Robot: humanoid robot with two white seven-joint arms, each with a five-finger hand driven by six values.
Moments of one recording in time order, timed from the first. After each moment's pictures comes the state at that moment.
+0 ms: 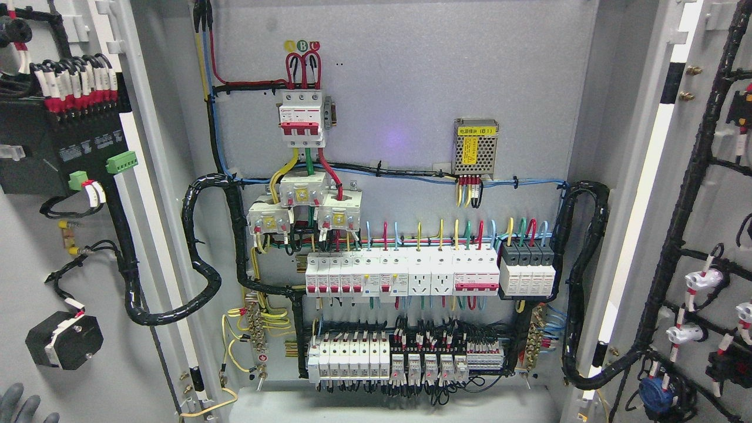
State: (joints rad) left arm 0.36 0.37 0.20 -1.98 0.74 -0.62 0.00; right arm 0.52 -0.35 -0.44 -2.06 -0.79 -0.52 0.34
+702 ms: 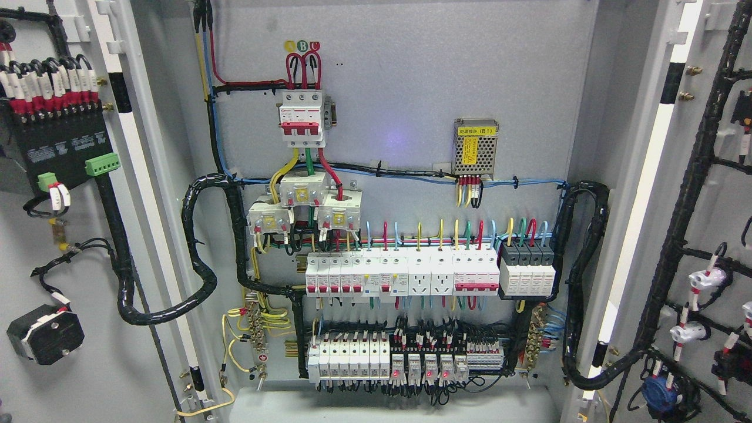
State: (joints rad) left arm 0.34 0.44 0.26 -1.88 0.84 -0.62 0.01; right arm 0.50 -0.35 -0.47 -2.00 -0.81 -0.52 0.34
